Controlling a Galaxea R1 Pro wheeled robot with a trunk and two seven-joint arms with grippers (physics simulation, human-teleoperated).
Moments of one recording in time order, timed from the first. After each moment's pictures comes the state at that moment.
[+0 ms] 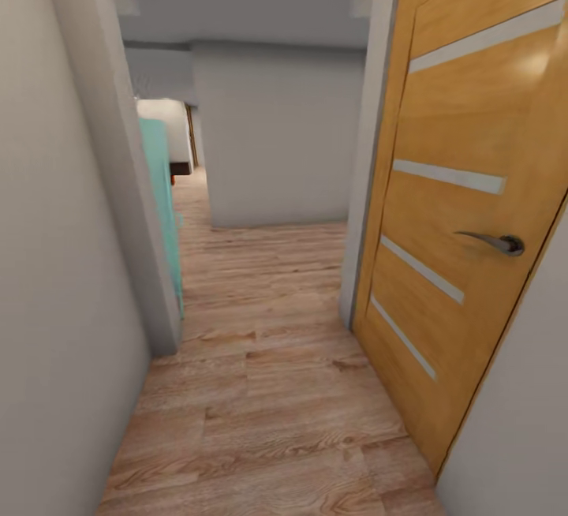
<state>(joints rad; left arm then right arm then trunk) 0.00 0.02 0.01 -0.09 0.02 -0.06 0.00 -0.18 0.00 0.62 0.03 -0.46 -0.15 0.10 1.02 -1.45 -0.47</state>
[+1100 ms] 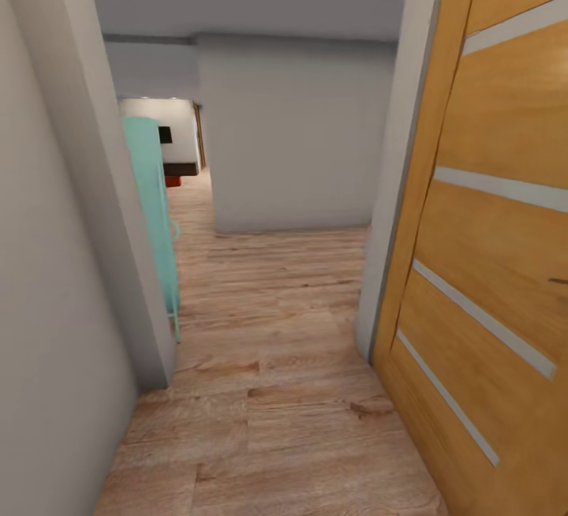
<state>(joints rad) 0.00 0.01 0.01 -0.09 0.02 -0.06 0.00 -0.18 0.00 0.62 0.03 -0.46 -0.15 0.10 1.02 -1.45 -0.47</state>
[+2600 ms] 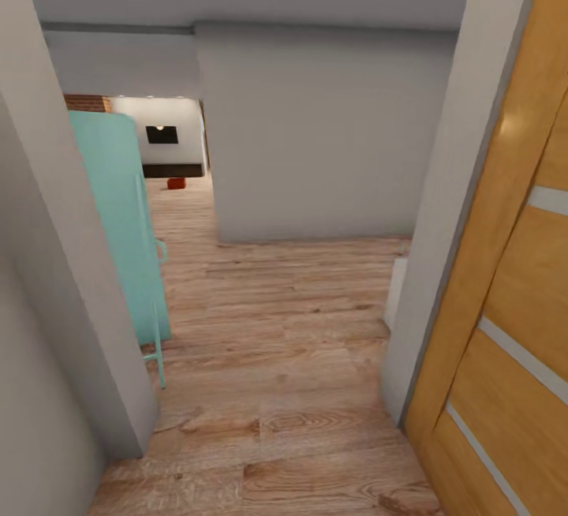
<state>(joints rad) 0.00 0.01 0.01 -0.08 0.02 -0.07 0.00 -0.18 0.00 0.63 0.03 -0.46 -0.15 0.10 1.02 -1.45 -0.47</state>
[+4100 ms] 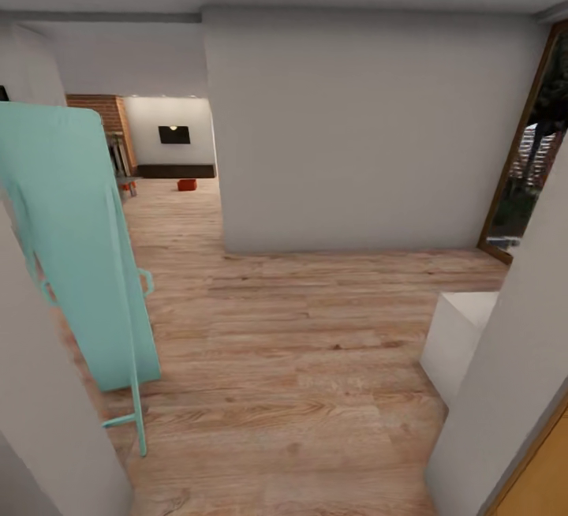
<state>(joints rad) 0.00 0.01 0.01 -0.08 0.02 -0.07 0.00 -0.18 0.00 0.62 0.03 -0.46 -0.15 0.10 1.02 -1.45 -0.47</state>
